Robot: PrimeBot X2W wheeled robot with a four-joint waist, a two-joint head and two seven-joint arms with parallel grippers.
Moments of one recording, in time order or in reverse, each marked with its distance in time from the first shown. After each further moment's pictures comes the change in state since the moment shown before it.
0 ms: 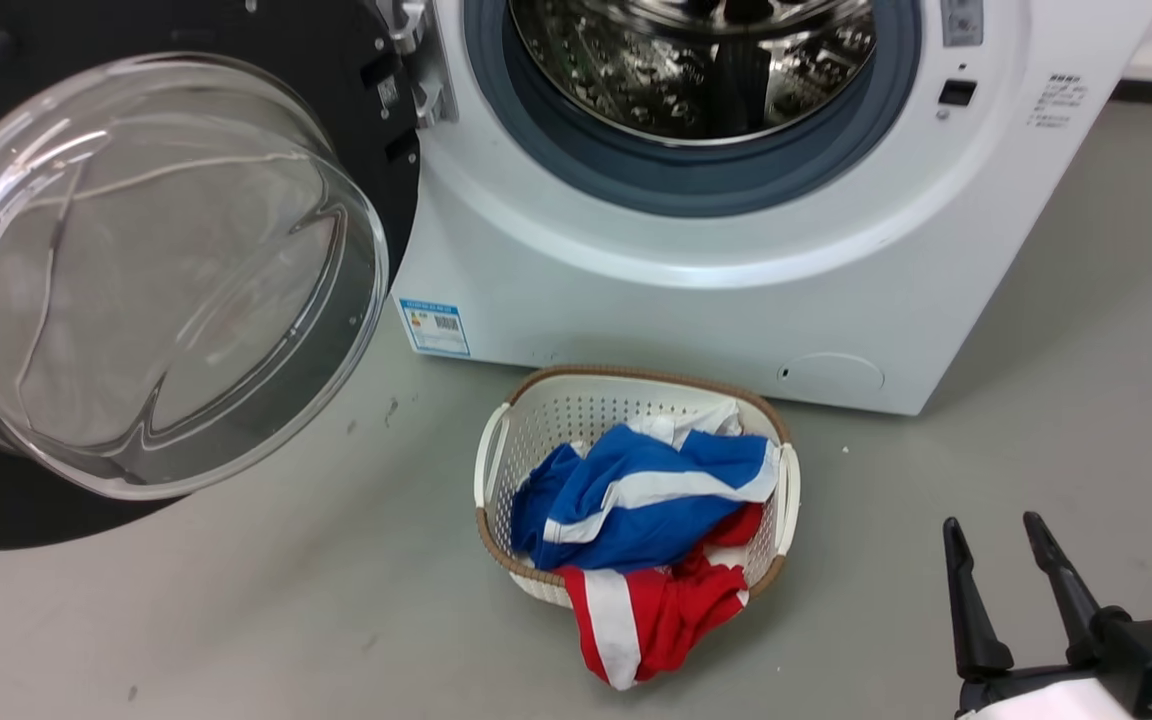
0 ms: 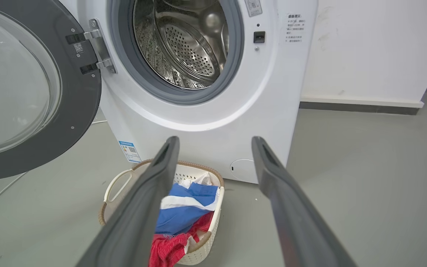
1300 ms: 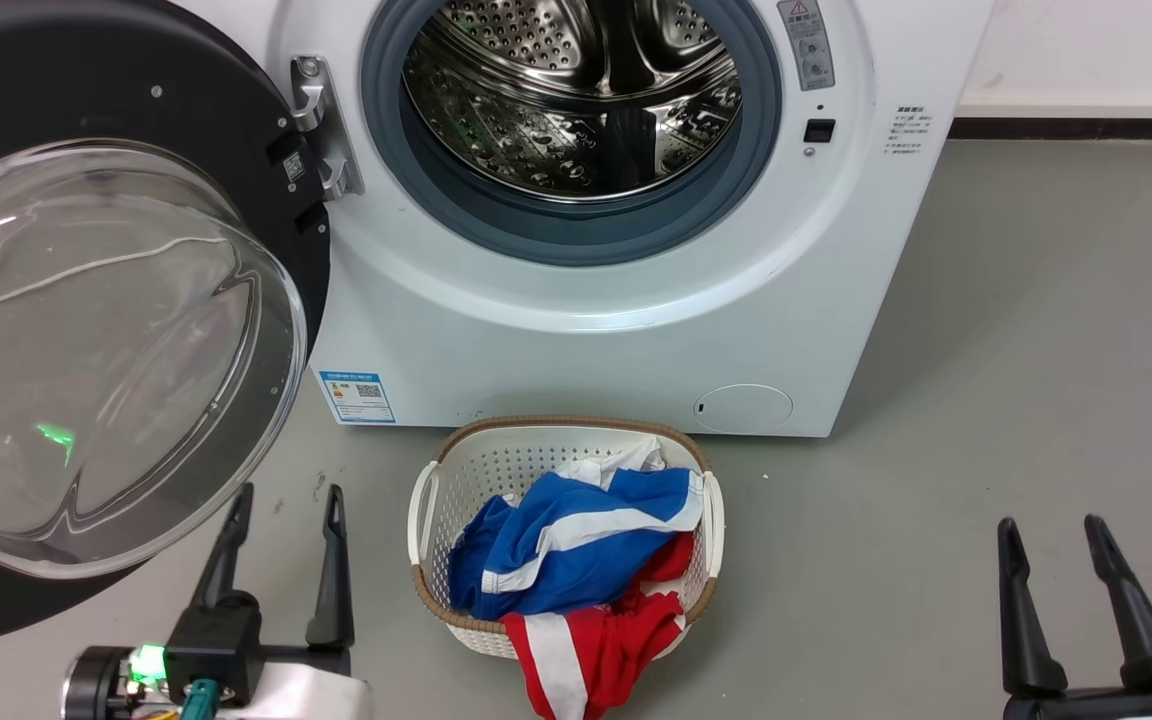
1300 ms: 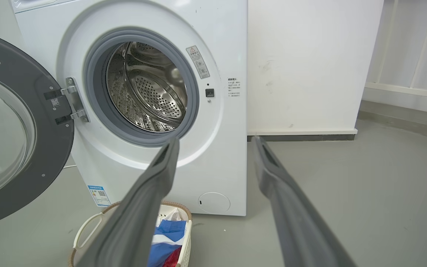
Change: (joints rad) left arm 0.233 -0.339 -0.381 -0.225 0.178 -0.003 0.000; right arm 0.095 0.000 -0.039 -0.195 0.032 0.000 0.000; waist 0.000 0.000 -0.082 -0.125
